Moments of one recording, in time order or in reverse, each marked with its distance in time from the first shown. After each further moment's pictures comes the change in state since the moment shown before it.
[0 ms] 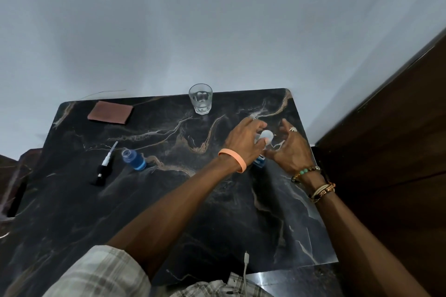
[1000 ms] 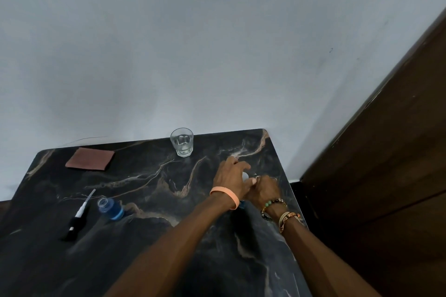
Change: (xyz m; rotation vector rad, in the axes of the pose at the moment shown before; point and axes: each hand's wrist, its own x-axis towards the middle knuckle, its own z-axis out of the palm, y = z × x) left_hand 0.023 0.013 0.024 0.132 -0.023 -0.099; right_hand 0.021 0.014 0.020 -0.121 -0.048 0.075
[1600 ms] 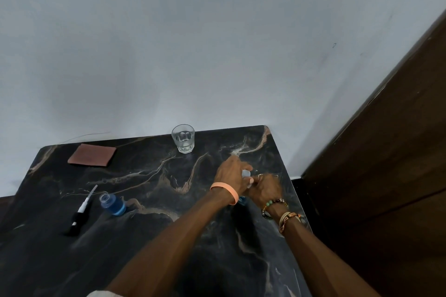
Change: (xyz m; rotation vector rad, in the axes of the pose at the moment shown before) left_hand 0.001 -0.001 -0.002 -0.025 -0.023 -0.028; right_hand -0.003 0.007 0.009 0.107 0.028 0.020
